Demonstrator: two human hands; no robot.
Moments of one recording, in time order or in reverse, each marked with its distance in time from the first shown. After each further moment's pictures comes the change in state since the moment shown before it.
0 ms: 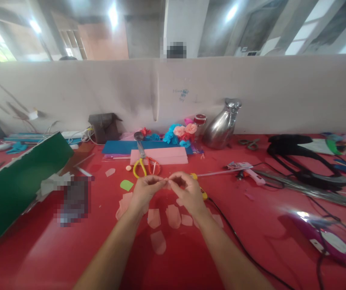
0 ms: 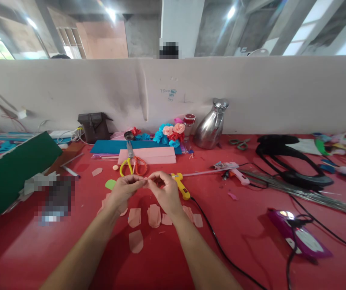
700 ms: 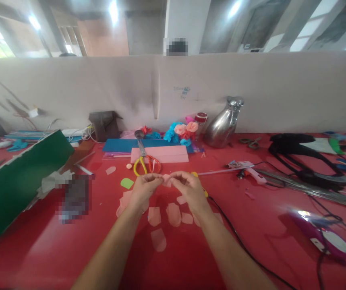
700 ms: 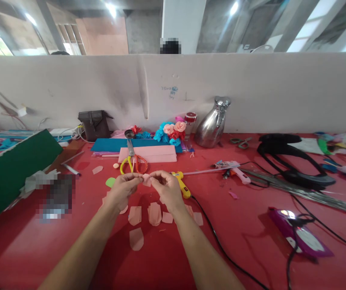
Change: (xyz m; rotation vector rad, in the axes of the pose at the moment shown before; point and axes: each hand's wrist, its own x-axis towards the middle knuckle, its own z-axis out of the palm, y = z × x) left_hand 0.002 0.000 -0.004 -0.019 0.012 -0.057; right_hand 0.003 -0.003 -0.001 0.160 -0.002 0.215
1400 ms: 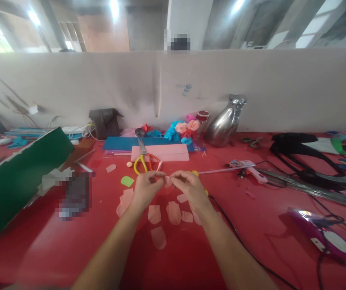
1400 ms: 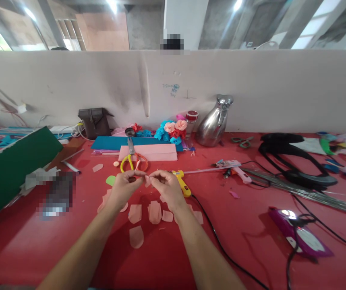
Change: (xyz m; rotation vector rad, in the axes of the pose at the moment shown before) left_hand -0.004 -0.001 0.000 0.360 0.073 0.234; right_hand 0.002 -0.002 -0.004 -0.034 -0.110 0.003
